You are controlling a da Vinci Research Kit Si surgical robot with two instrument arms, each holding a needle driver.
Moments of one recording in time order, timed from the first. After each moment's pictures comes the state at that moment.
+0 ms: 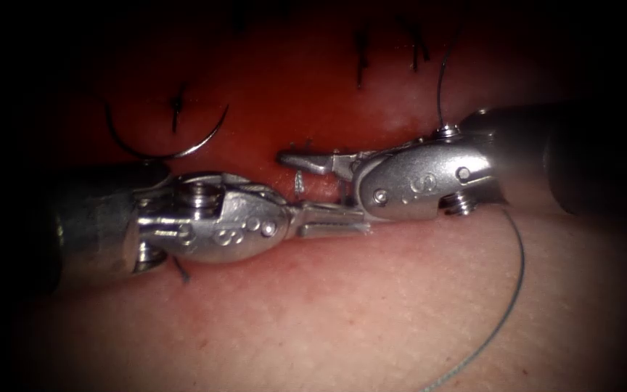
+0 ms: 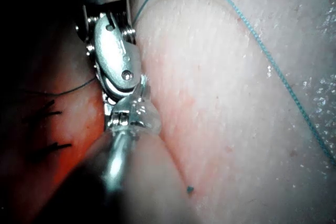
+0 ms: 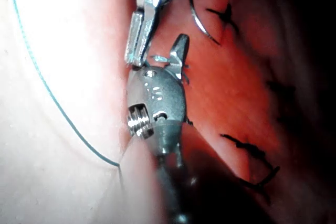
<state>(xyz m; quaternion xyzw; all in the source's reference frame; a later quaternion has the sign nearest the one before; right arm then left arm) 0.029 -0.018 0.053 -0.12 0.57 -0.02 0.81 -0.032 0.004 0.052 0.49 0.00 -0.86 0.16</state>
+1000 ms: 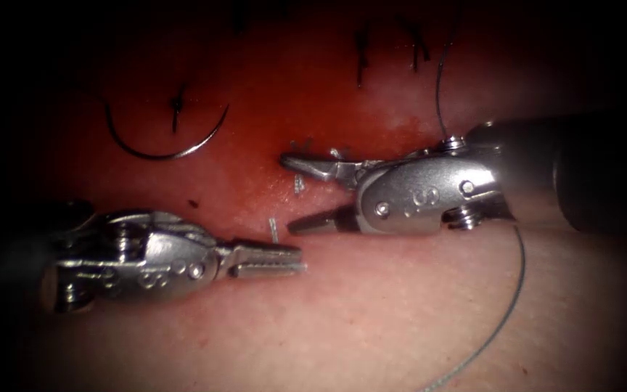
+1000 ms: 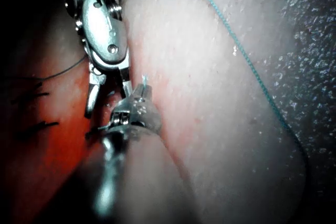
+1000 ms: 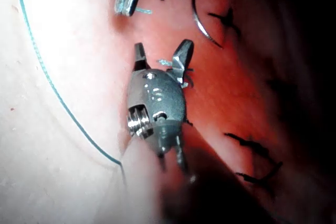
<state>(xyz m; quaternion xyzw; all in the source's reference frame) 0.026 -0.017 0.051 -0.13 0.49 0.00 0.86 -0.023 0.002 0.050 0.47 0.01 -0.87 0.14</state>
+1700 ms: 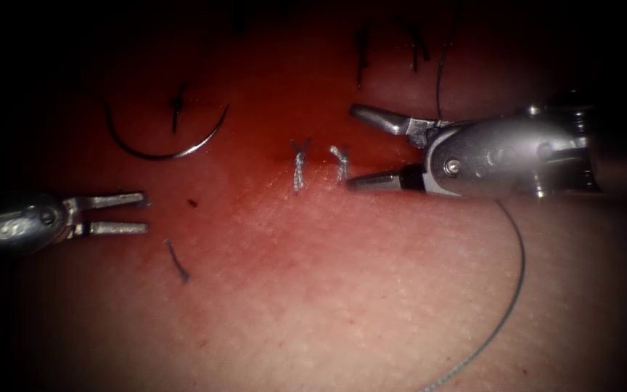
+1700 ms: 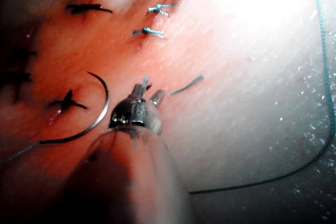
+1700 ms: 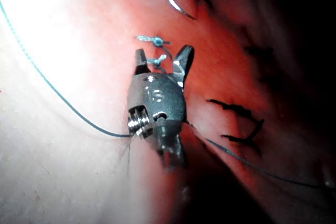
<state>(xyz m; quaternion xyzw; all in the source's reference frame) 0.022 -0.015 0.050 -0.14 0.46 0.03 0.88 -0.013 0.002 0.055 0.48 0.10 -0.86 -0.16</state>
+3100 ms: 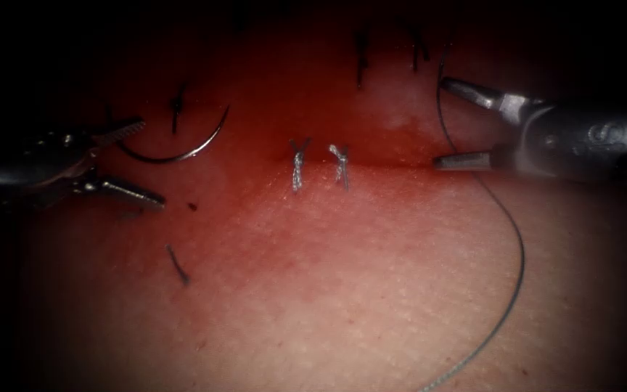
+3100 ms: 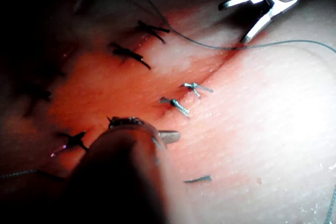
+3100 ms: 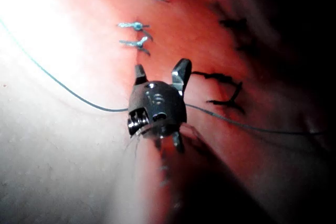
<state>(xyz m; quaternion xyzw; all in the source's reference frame) 0.014 -0.013 0.045 -0.07 0.34 0.13 0.93 -0.017 0.009 0.053 0.35 0.13 -0.87 -0.32</state>
